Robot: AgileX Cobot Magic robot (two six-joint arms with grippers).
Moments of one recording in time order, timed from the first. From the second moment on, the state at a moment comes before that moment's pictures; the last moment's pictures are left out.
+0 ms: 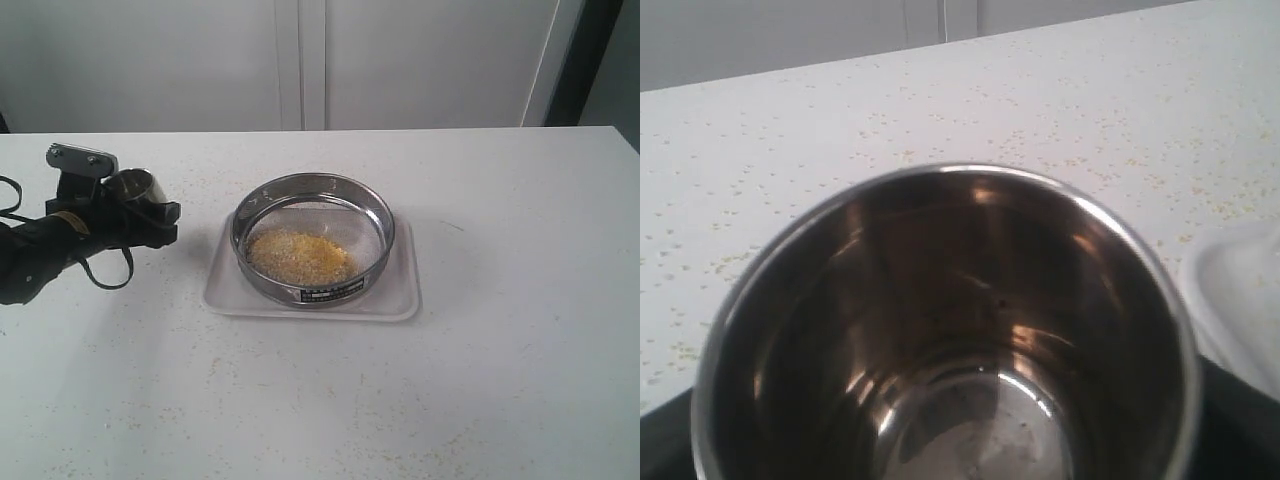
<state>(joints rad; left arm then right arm) -0.17 2.05 -0.91 0.29 -0.72 -0.16 0.12 0.01 -0.01 -0.10 0.36 0.18</state>
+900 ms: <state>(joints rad) -0.17 2.17 -1.05 0.29 -0.68 -0.13 0.12 0.01 -0.01 -0.10 0.36 0.18</state>
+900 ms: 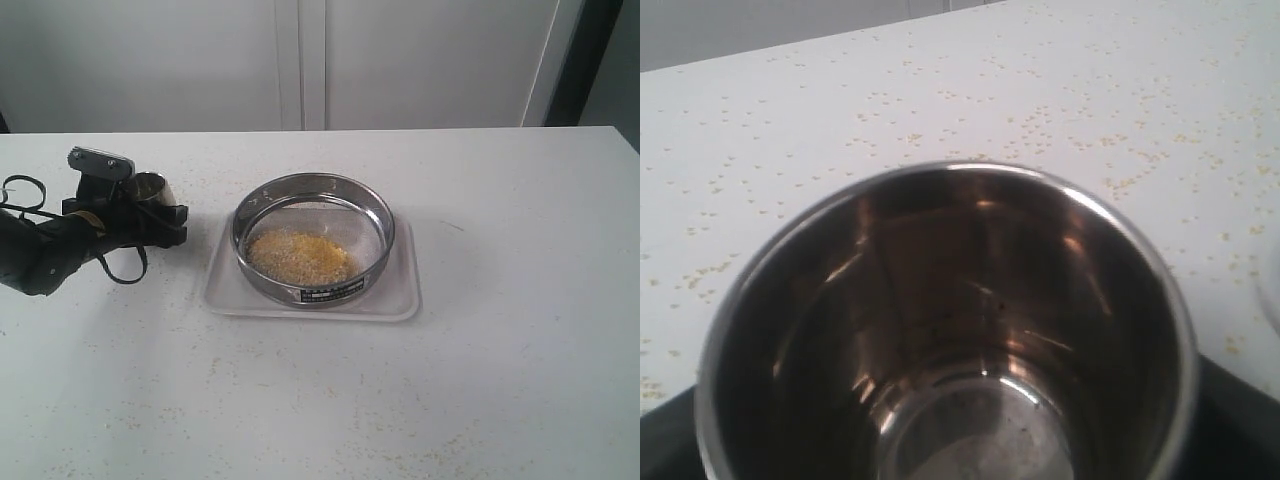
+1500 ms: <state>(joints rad) -0.17 2.17 -1.05 0.27 -0.67 -0.08 0.12 0.01 -0.01 -0.10 0.36 0.18</state>
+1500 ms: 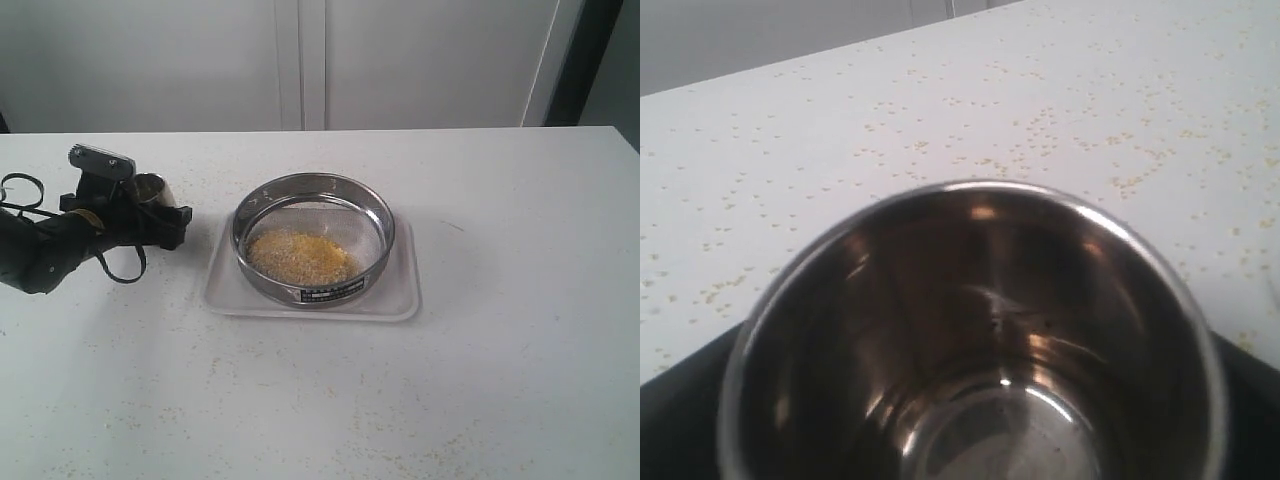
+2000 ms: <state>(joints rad) -0.17 1.91 -1.05 0.28 -0.39 -0.17 0.12 0.01 -0.01 -0.10 0.36 0.18</state>
